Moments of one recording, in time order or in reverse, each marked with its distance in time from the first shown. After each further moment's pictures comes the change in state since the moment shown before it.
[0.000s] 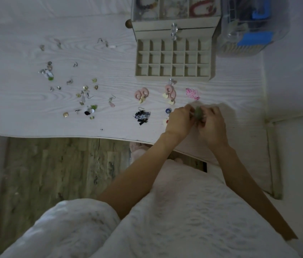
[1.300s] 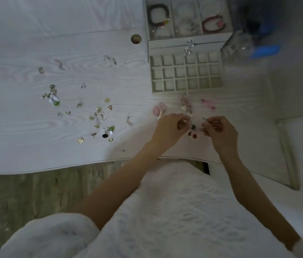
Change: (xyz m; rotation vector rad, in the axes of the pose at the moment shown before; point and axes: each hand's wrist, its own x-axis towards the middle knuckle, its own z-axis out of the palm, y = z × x) left_hand -0.011 -0.070 -0.108 -0.175 -0.128 0.185; right_hand -0.012 -0.078 0.019 0.536 0.234 0.436
